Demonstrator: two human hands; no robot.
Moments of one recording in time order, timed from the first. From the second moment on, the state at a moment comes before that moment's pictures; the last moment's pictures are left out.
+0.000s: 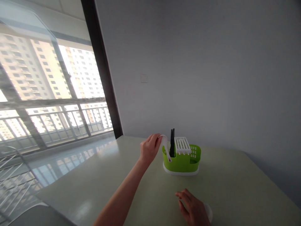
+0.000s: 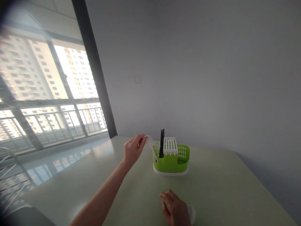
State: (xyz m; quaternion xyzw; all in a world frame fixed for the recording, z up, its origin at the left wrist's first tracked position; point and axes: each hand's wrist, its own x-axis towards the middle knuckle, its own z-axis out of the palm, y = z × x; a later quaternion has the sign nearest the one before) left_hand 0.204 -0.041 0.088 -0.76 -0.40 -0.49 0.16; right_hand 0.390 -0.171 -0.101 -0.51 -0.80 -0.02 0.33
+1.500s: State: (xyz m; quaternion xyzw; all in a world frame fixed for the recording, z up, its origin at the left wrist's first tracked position) left_hand 0.321 -0.115 -0.074 -0.89 -0.35 -0.10 -0.27; right_hand 0.474 -0.155 -0.081 -0.62 -0.44 0.26 0.59
